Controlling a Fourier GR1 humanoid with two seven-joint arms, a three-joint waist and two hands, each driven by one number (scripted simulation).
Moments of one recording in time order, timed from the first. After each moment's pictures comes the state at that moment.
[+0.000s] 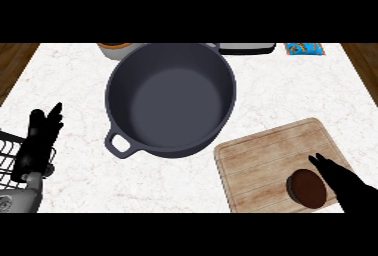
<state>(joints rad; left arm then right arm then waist) -0.10 0.39 0.00 -1.44 -0.04 0.18 0.40 0.24 -0.72 0.33 -2.11 0.54 0.24 0.64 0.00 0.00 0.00</state>
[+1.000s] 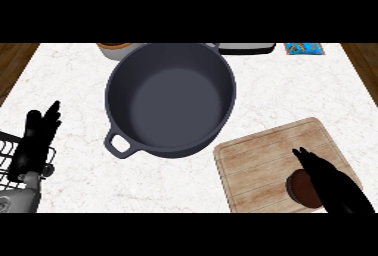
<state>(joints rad) -0.10 0.34 0.07 -1.46 -0.11 0.11 0.39 0.15 -0.50 0.31 -1.88 0.74 0.33 0.57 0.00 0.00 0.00</state>
